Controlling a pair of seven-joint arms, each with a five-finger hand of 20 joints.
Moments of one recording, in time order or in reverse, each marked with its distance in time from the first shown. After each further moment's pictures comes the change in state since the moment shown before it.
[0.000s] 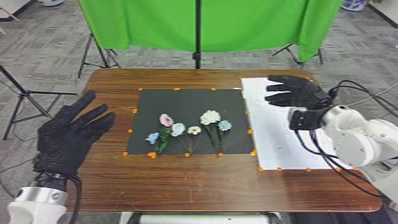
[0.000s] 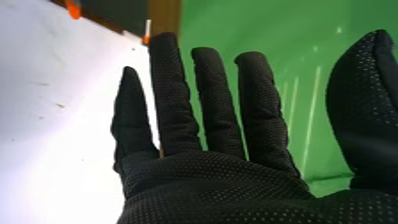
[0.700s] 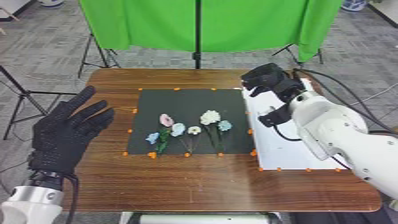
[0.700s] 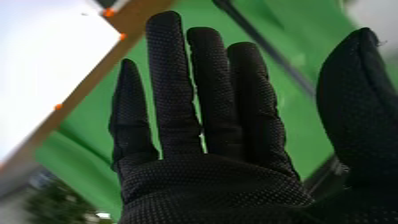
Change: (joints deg) left arm 0.8 -1.0 -2.3 -2.1 1.3 -1.9 -1.4; right arm 19.9 -4.5 -20.5 -5.0 -41.3 8.3 15.8
